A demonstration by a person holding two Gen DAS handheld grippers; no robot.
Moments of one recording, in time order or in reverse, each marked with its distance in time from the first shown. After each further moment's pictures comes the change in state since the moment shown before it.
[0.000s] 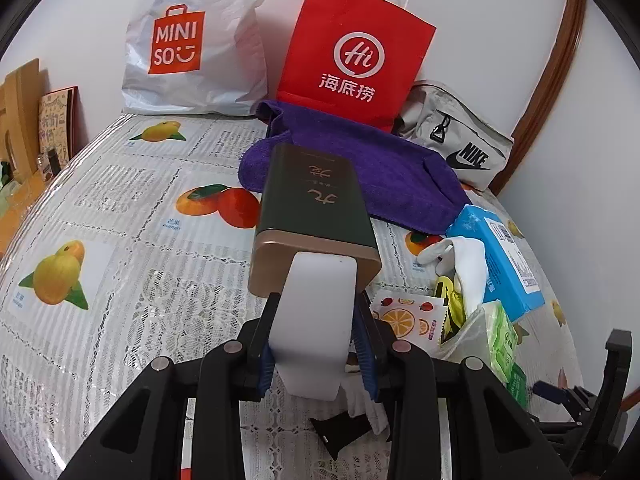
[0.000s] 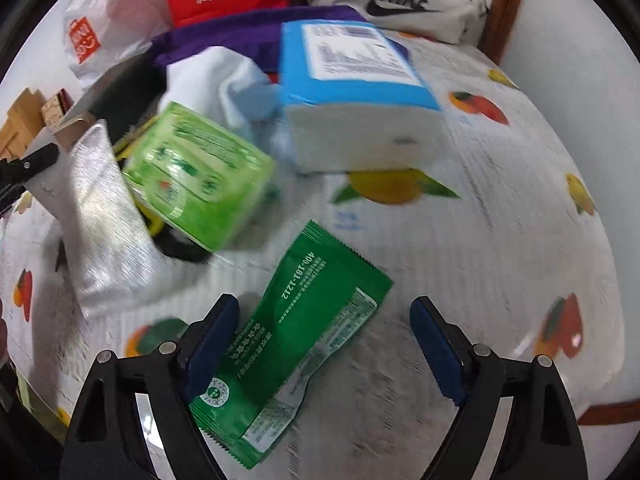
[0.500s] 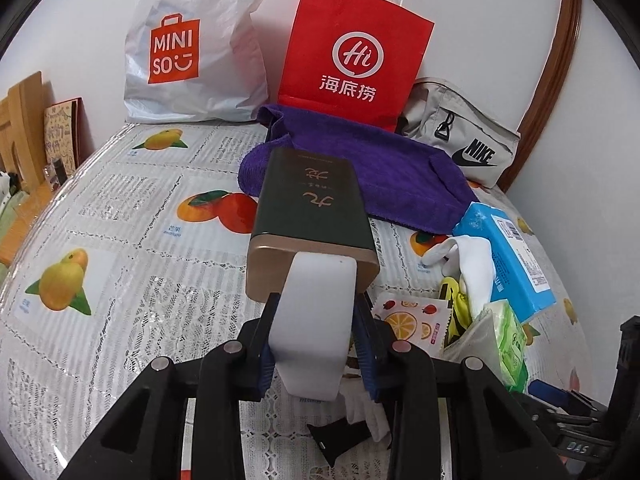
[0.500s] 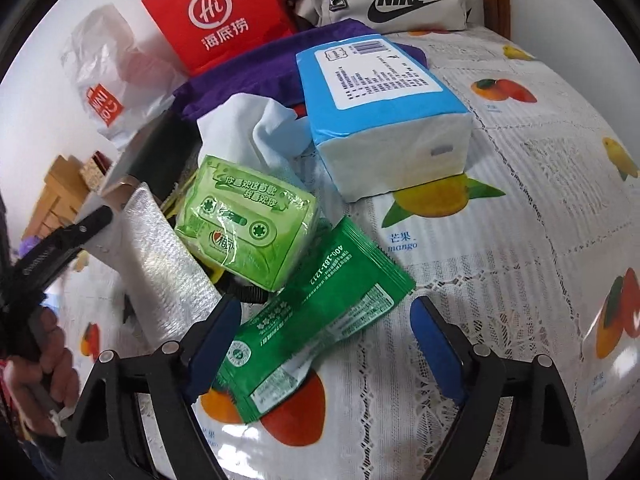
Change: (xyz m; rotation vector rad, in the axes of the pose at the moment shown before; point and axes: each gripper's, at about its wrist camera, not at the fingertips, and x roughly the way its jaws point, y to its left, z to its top) left arm 0.004 -0.008 -0.001 0.028 -0.014 0.044; right arm 0.000 0.002 0.008 0.148 -0.069 0.234
